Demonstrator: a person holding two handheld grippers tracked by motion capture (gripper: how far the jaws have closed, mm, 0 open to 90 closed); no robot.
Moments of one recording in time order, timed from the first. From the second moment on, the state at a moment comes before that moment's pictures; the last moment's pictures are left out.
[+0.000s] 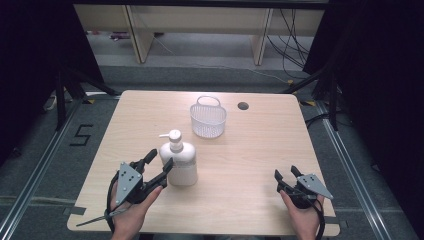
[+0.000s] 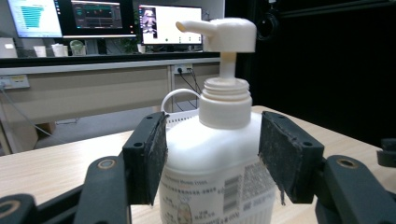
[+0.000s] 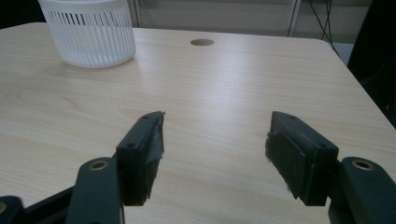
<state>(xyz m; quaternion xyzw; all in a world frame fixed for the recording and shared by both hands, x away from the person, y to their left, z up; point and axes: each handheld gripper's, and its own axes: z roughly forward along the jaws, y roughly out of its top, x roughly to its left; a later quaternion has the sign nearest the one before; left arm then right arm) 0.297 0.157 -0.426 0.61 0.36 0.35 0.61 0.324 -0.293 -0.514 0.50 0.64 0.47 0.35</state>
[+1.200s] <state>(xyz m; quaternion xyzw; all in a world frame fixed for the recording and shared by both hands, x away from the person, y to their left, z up) 0.322 0.118 -0.393 0.60 0.38 0.38 0.60 0.324 -0.291 -0.513 0.50 0.64 0.46 0.35</state>
